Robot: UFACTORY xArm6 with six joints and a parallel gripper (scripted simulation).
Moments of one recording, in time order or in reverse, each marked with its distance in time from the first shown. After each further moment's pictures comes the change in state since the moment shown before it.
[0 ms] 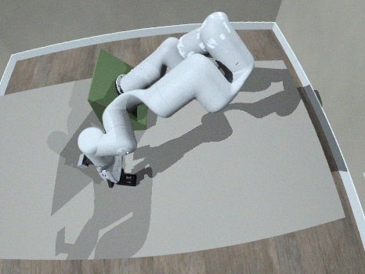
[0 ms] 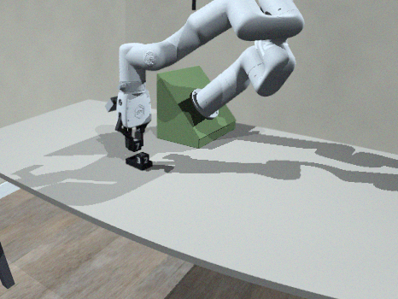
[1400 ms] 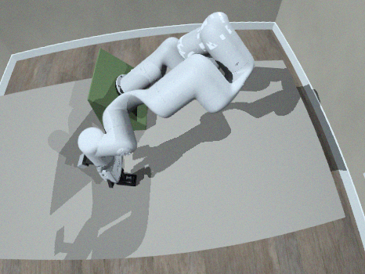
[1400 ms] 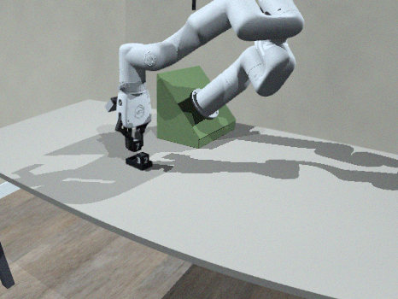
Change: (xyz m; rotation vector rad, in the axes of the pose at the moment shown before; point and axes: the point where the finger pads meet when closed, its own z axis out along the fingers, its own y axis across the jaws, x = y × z) arm 0.000 0.000 0.001 0.000 0.000 0.000
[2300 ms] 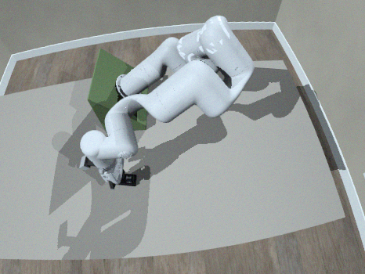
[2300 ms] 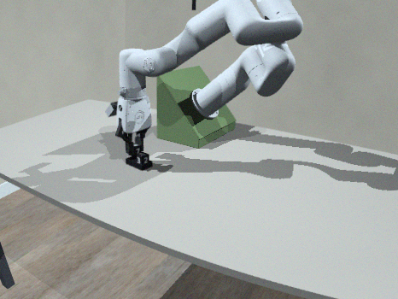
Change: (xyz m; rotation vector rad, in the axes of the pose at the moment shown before) arm 0.000 0.000 0.016 0.000 0.000 0.000
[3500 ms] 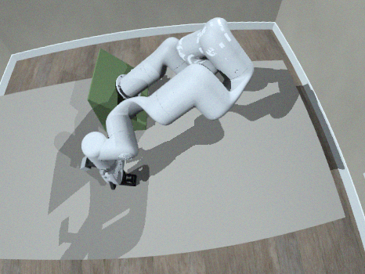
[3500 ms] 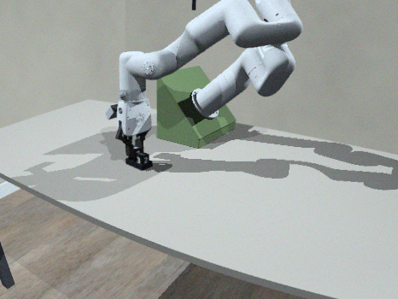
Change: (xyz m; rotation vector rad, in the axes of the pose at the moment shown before) arm 0.000 0.000 0.008 0.000 0.000 0.000
